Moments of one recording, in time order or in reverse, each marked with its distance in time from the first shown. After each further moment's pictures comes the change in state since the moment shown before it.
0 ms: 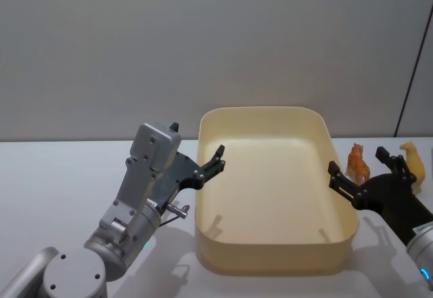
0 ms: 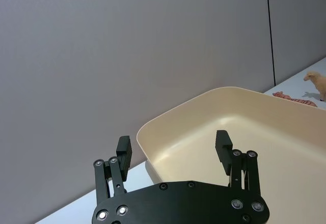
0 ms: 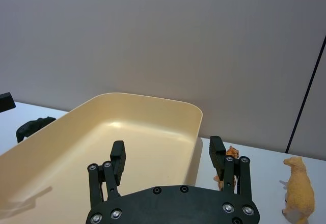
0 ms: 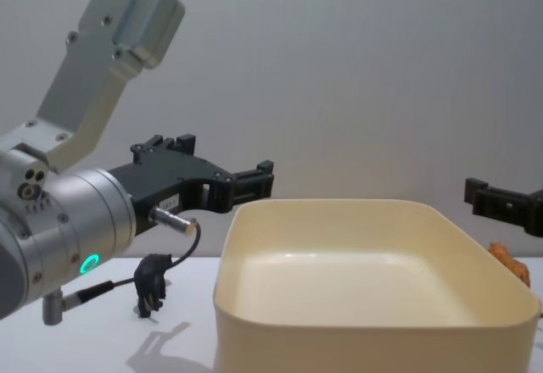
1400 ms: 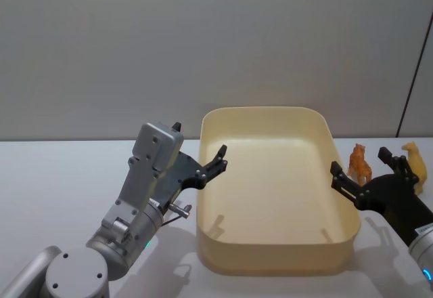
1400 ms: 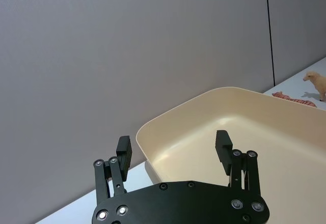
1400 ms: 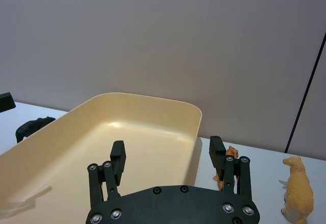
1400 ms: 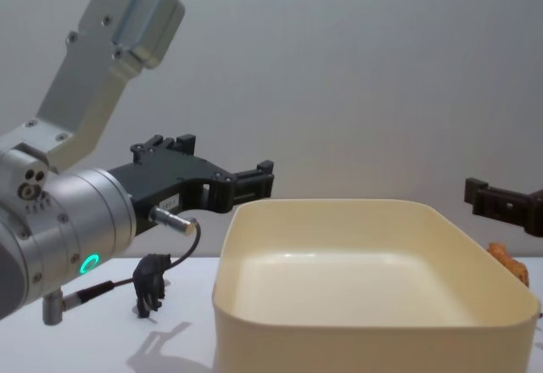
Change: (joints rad) left arm 0.000 0.000 0.000 0.000 0.000 0.000 0.000; right arm 0.000 0.000 0.000 0.000 0.000 0.000 0.000
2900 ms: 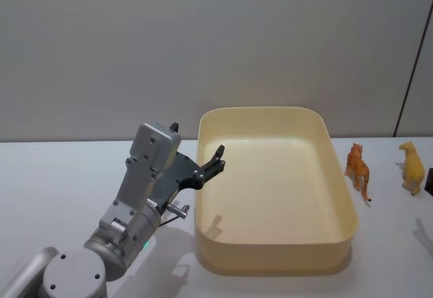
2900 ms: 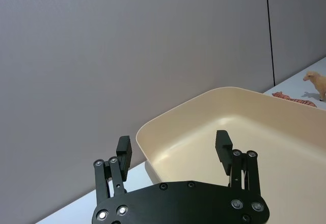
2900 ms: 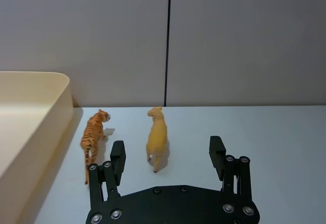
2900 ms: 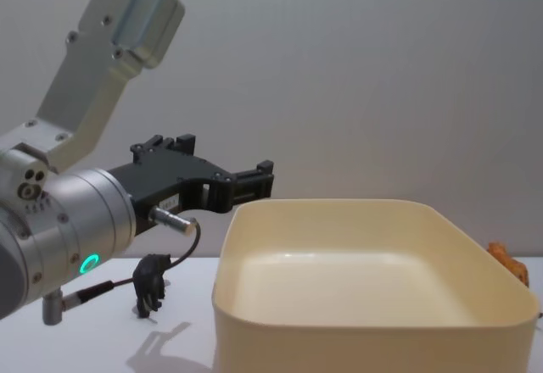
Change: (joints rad) left arm 0.000 0.000 0.000 0.000 0.000 0.000 0.000; right arm -0.055 0.100 0.130 0.023 0.099 0.086 -0.259
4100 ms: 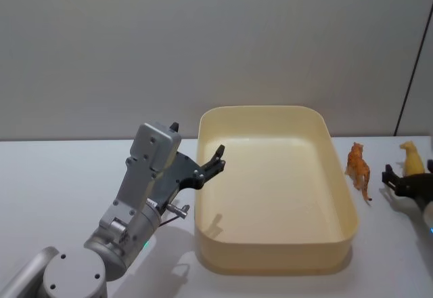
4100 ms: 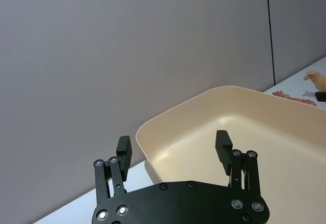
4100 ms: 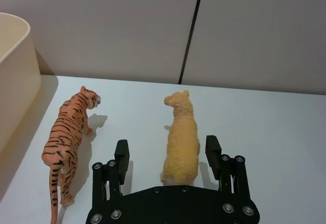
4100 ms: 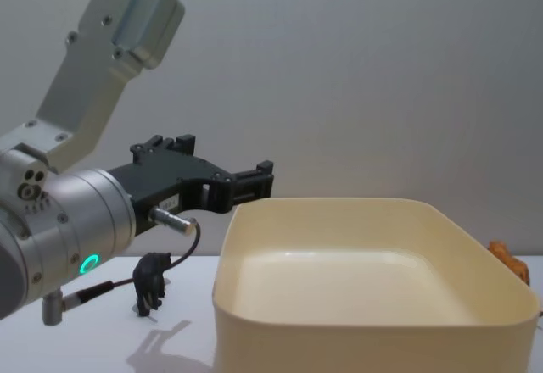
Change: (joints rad) left arm 0.000 0.000 0.000 0.000 0.000 0.000 0.000; right arm 0.397 -0.173 -0.095 0.513 -0.199 0.080 0.081
